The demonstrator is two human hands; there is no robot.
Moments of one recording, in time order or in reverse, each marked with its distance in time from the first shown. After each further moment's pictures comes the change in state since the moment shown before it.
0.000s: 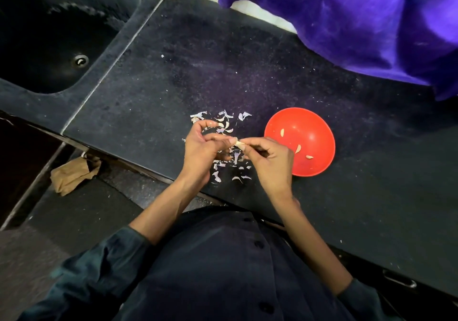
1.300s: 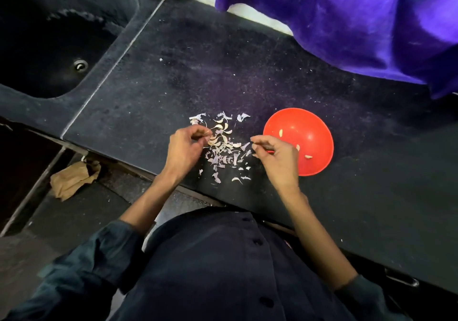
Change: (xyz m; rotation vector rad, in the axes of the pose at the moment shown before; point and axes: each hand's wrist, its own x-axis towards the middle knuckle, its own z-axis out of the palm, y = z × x) left_hand 0.035 -0.010 -0.047 0.815 0.025 0.300; right_hand 0.013 0.024 -0.014 -0.099 -0.036 0.134
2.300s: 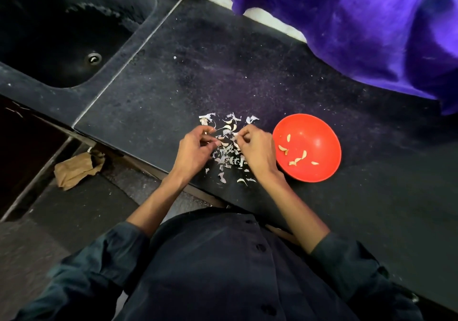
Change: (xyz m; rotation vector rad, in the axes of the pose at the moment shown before) left_hand -0.009 -0.009 0.004 -0.160 -0.043 -0.128; right_hand 0.035 -0.013 0.054 -0.504 -0.096 -0.080
